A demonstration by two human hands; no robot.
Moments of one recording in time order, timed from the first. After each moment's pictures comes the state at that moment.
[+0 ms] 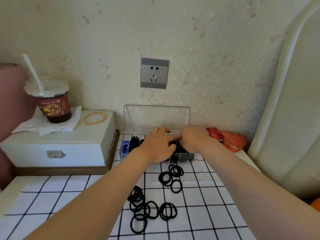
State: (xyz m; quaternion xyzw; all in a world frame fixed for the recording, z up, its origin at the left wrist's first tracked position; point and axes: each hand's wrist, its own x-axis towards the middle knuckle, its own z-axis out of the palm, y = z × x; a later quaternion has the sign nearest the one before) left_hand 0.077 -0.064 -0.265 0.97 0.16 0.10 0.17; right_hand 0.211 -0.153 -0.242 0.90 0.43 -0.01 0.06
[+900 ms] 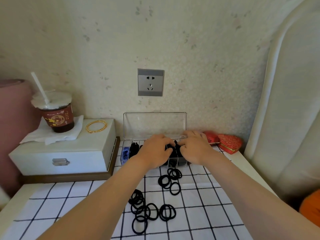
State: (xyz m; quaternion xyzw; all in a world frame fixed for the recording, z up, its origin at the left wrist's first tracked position) left_hand 0.065 -0.073 -0.256 0.95 0.16 0.14 0.21; right_hand 0.195 -0.194 -0.244 0.87 0.49 -0.03 -0.07
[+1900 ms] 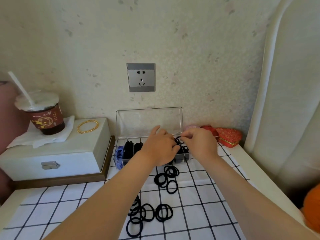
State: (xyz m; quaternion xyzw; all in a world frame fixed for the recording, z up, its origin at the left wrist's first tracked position) left_hand 0.096 -0.084 -0.261 0.99 0.10 0.10 -0.01; right_hand 0.204 -0.206 -0.265 0.86 0.36 0.11 -0.35
